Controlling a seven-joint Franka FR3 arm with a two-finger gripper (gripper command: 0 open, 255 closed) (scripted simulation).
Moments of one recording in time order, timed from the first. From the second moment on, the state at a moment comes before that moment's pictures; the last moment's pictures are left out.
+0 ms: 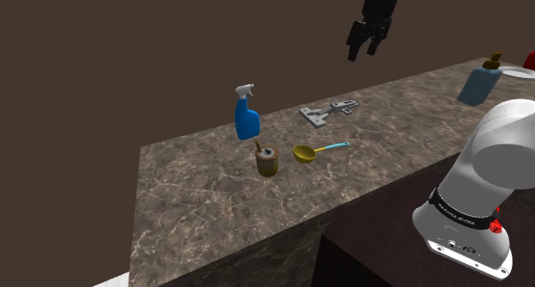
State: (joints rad) arm -0.04 -0.68 -0.15 -2.37 -0.08 1.82 0.06
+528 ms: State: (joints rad) arm -0.08 -0.48 -0.26 -2.40 -0.10 2.02 -0.01
